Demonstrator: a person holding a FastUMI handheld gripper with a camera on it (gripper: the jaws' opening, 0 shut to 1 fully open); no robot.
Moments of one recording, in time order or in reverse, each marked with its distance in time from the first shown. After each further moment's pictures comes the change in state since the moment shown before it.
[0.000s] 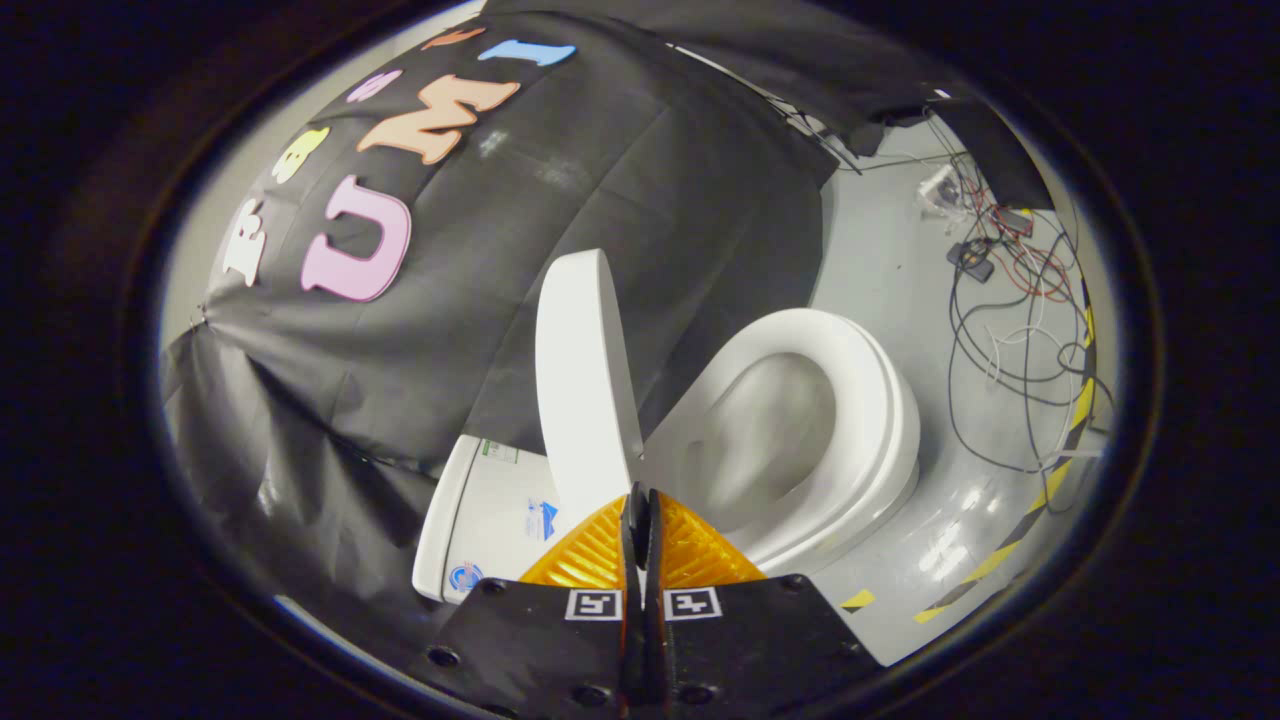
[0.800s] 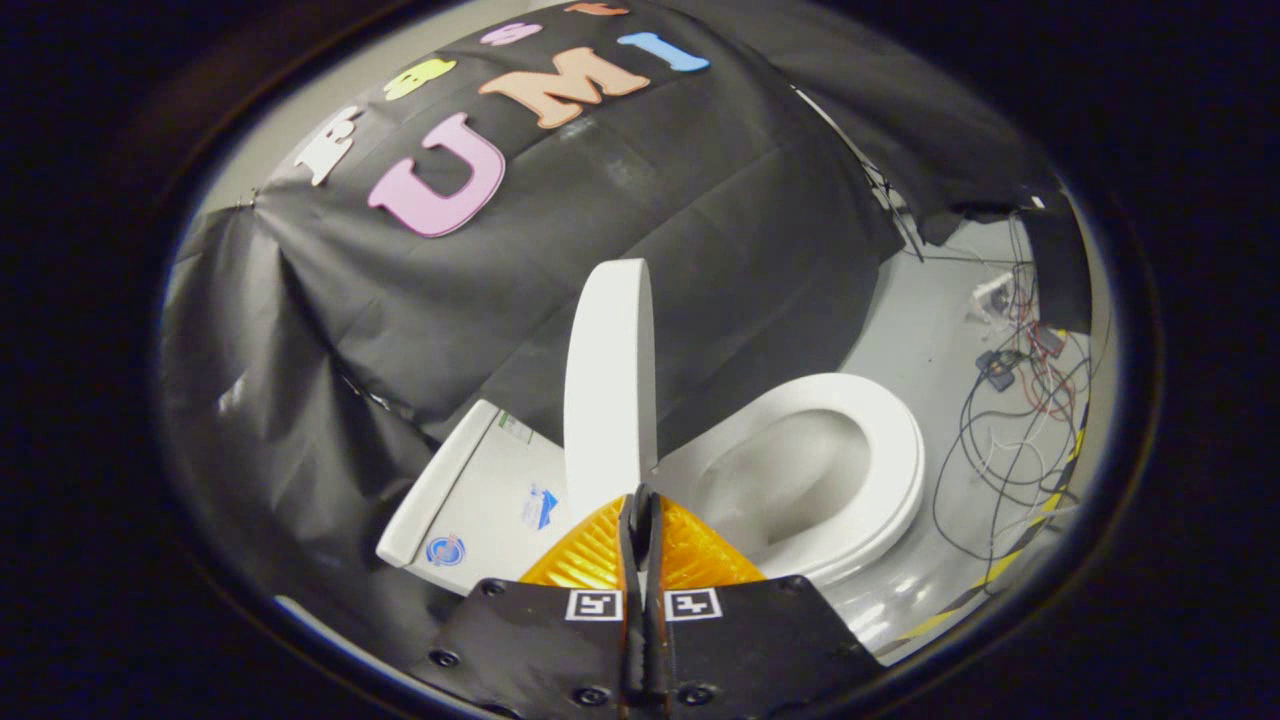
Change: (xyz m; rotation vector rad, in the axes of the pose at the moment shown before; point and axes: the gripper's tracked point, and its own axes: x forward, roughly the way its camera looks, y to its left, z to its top) arm -0.006 0.050 -0.002 -0.300 -0.082 0.006
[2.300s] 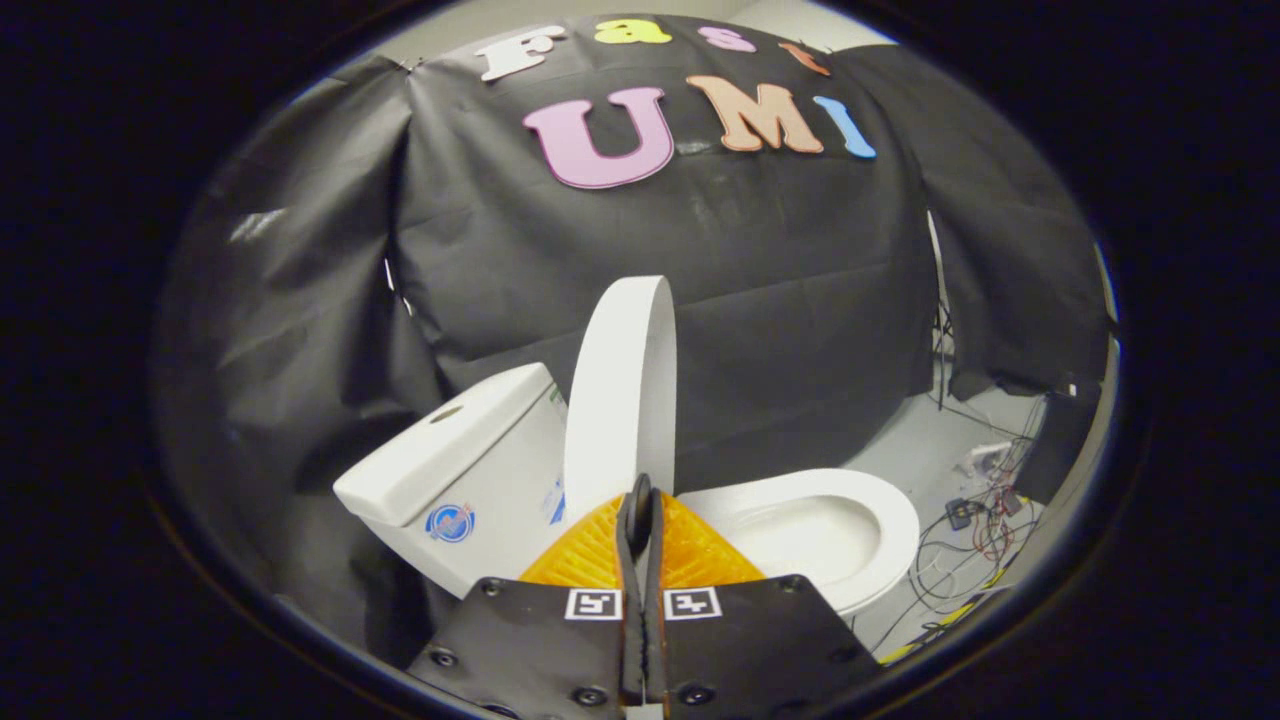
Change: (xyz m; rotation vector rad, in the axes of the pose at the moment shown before) arm 0.013 0.116 -0.017 -0.467 -0.103 -0.050
